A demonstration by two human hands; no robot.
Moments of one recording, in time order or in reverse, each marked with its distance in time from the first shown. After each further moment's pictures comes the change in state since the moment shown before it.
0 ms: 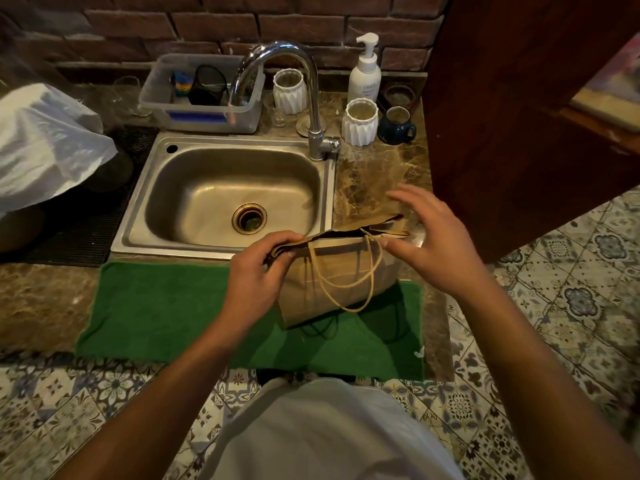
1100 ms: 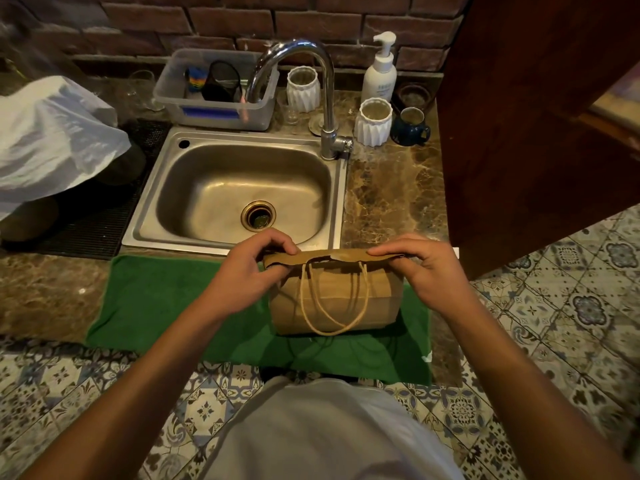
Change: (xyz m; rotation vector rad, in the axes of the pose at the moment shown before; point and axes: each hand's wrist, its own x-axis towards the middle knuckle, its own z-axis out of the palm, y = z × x) left_hand 0.014 -0.017 -0.042 -0.175 -0.339 -0.147; right_hand -0.009 0.018 0.042 0.479 -0.060 -0.081
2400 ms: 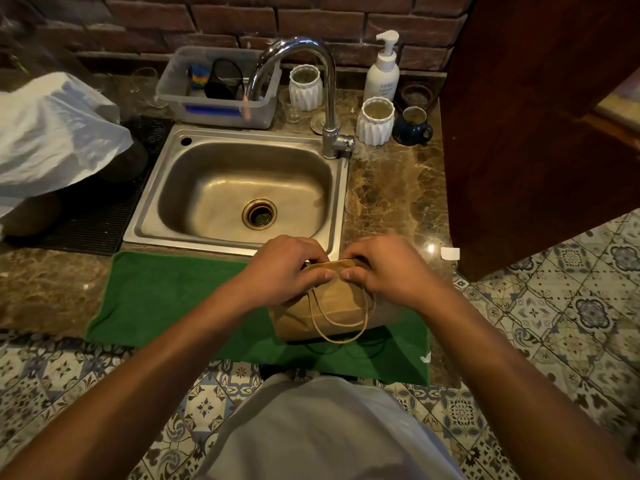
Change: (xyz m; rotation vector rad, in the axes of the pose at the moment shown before) left_hand 0.025 0.037 0.034 0.637 -0.216 0.165; right_hand 0.032 -0.029 0.032 -0.603 -0.328 -0.050
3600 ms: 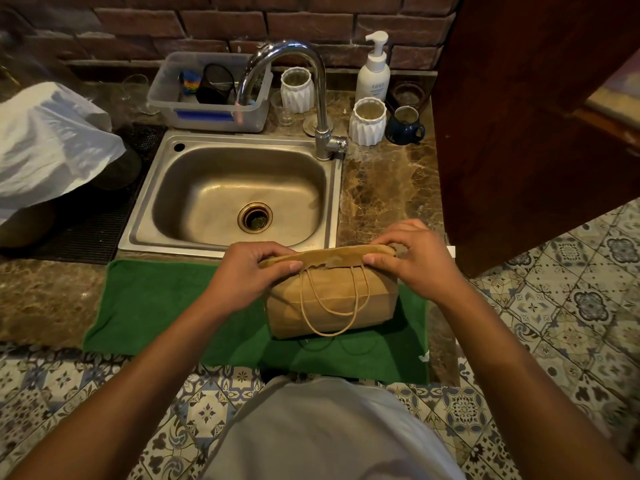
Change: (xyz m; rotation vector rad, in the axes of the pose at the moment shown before) left_hand -0.024 -0.041 0.008 -0.541 0.211 -0.306; right_hand -0.022 0.045 -0.006 0.253 0.321 0.117
